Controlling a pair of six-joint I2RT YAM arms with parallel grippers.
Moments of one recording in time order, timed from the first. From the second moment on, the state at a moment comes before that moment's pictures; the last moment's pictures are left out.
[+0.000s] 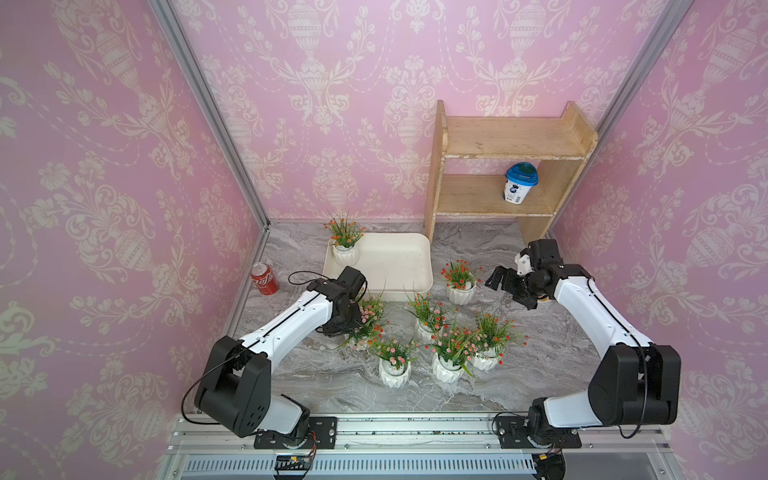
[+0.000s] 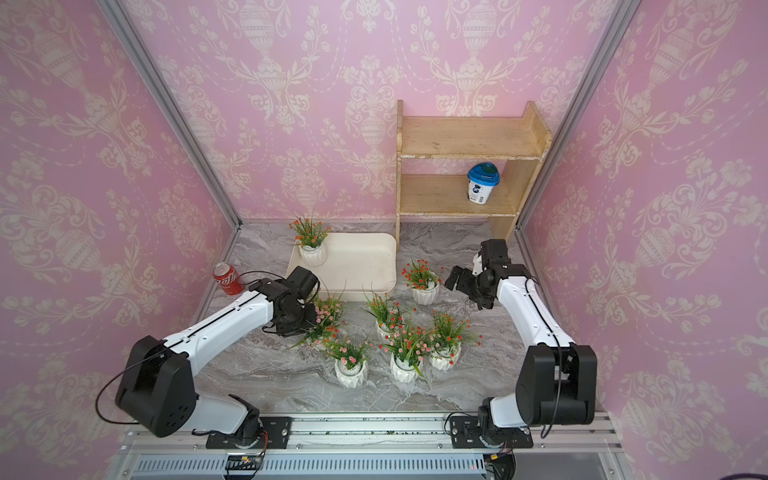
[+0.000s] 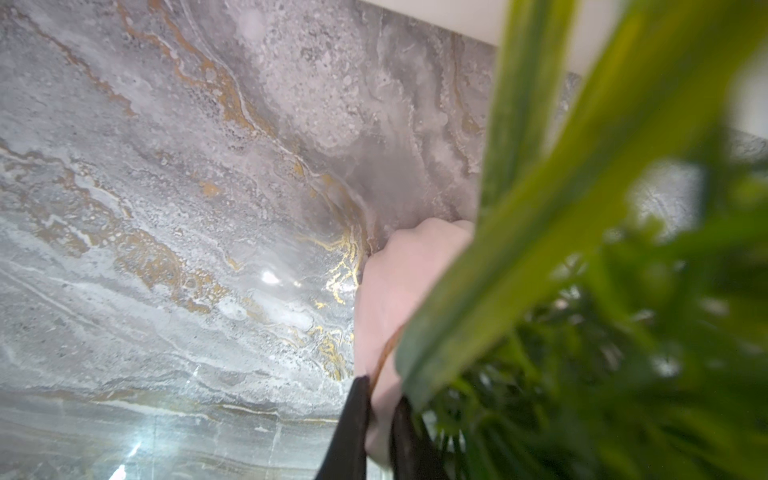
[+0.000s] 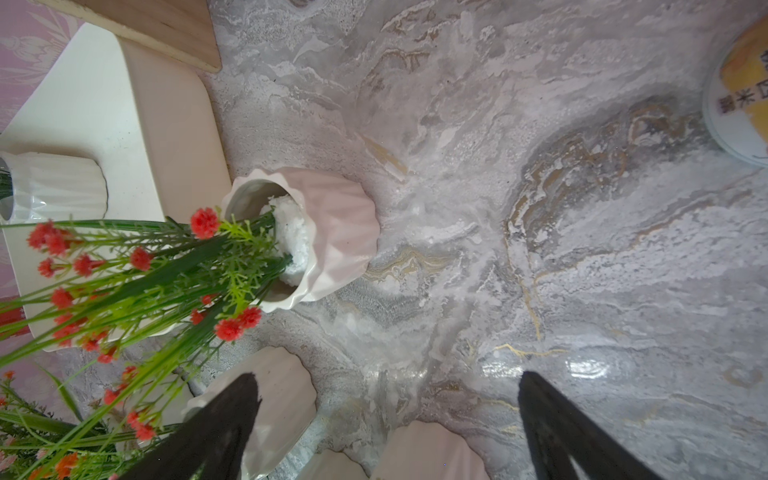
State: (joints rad) left arm -0.45 1.44 1.02 -0.98 -0.06 -0.71; right arm -0.04 1.43 1.11 -0.77 -0.27 0.41
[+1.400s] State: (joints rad) left arm -0.23 1.46 1.45 -1.12 -0.17 -0.53; right arm -0.04 1.41 1.11 -0.78 -0.26 0.39
